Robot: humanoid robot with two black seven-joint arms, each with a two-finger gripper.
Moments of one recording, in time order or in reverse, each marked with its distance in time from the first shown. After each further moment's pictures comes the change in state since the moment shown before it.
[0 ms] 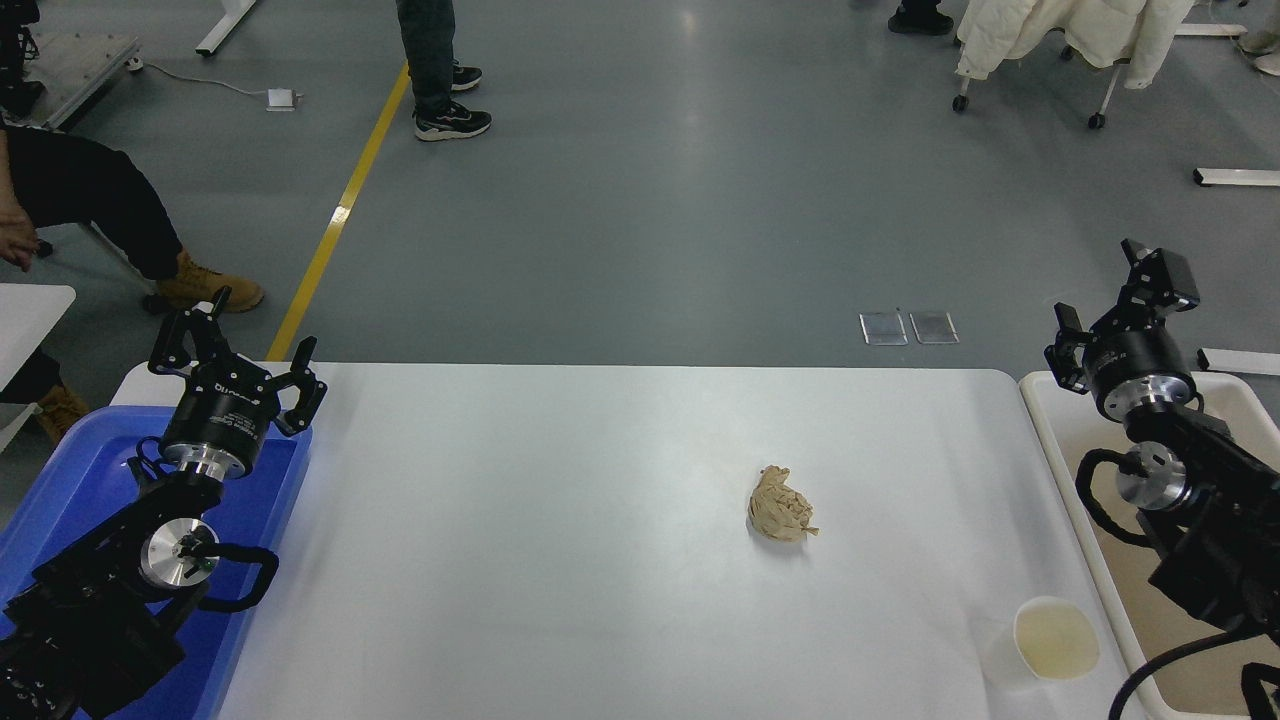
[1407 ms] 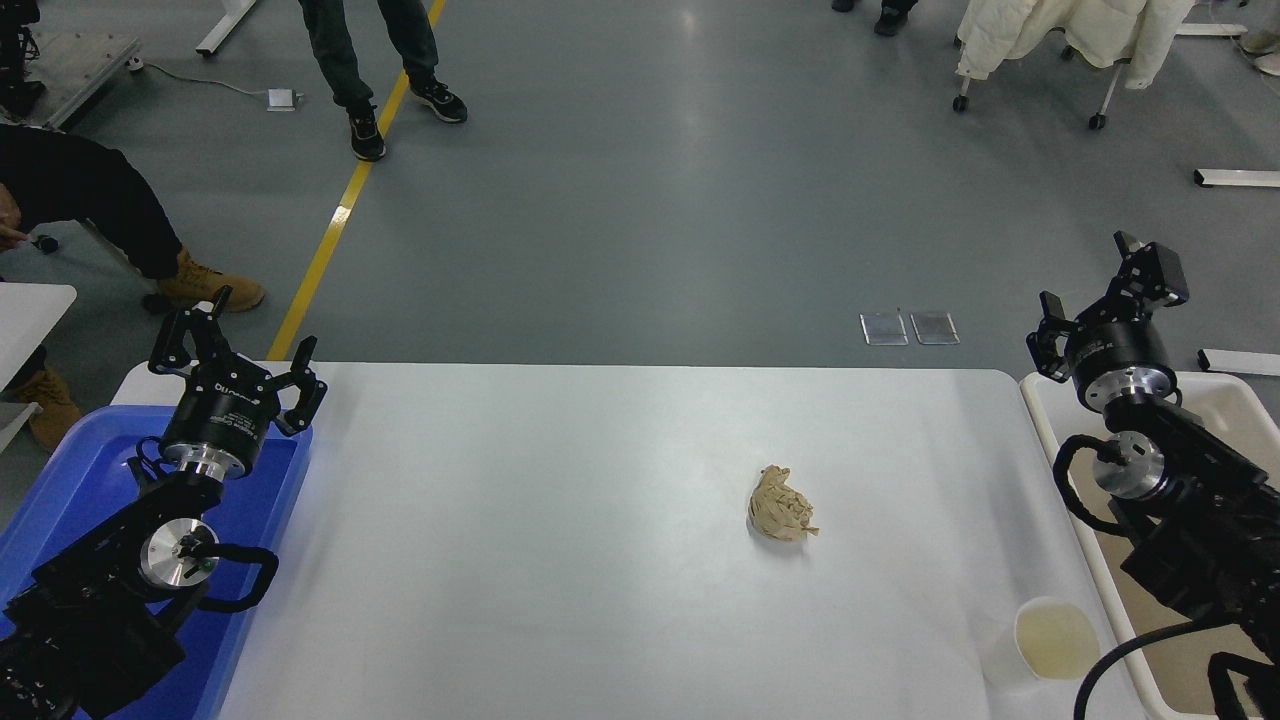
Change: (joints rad) left arm 0.000 0.000 0.000 0.000 -0.001 -0.001 0.000; right arm 0.001 0.090 0.177 -0.003 0.018 -0.001 0.000
